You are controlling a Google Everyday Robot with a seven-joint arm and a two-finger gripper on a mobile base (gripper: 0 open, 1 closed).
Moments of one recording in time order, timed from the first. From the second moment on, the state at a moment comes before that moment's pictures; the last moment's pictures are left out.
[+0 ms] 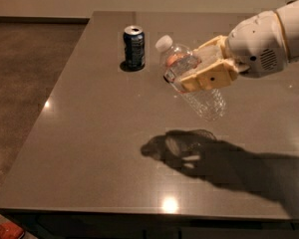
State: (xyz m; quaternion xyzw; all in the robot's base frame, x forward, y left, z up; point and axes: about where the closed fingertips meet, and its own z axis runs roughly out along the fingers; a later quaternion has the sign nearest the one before) arm 0.462 -0.084 0.991 -0.55 0.69 0.29 0.39
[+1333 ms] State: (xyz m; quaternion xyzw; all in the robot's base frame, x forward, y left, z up) arm 0.471 -0.104 0.982 -0.39 0.59 0.38 0.60
